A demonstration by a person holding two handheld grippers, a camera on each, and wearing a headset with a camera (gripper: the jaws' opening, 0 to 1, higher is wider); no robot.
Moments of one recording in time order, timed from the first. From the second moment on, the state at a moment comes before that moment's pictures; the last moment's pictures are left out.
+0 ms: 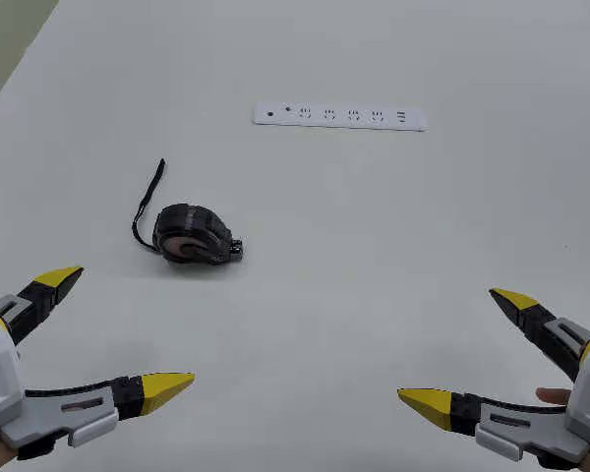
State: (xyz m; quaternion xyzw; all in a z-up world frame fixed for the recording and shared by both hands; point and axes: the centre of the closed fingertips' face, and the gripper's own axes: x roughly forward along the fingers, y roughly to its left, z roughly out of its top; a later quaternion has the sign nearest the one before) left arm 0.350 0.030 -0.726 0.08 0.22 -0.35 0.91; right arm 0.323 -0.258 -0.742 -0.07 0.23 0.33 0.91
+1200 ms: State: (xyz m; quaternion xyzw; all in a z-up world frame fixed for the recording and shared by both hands) left arm 0.357 0.020 -0.725 0.10 0.23 -0.37 0.90; right arm 0.324 -0.255 -0.741 -0.07 0.23 0.35 0.90
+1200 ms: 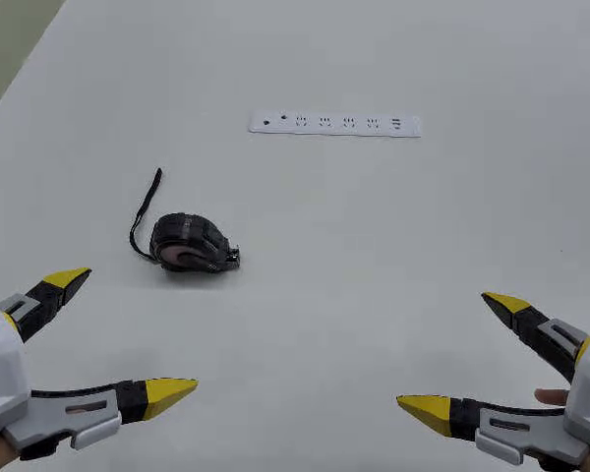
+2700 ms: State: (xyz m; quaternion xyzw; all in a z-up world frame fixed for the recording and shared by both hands) left arm 0.427 0.016 -0.750 0.21 0.28 -0.47 0.81; right arm 0.392 -0.217 -0.741 -0.13 0.22 0.48 0.84
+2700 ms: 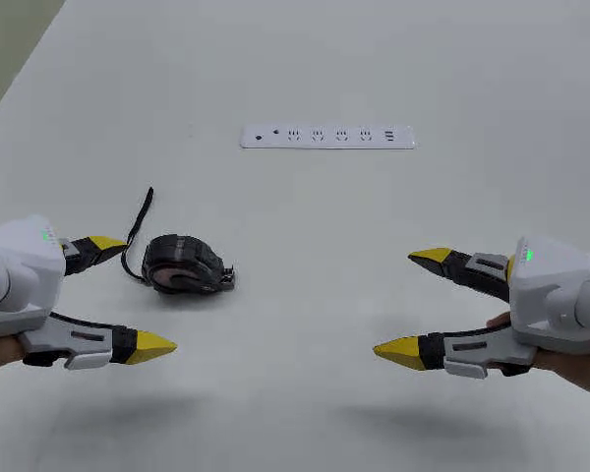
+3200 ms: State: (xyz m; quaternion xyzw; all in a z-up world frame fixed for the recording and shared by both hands) left arm 0.445 0.016 -0.762 0.24 0.29 -0.50 0.78; right arm 0.415 -0.196 -0.750 -0.15 0.21 0.52 0.81
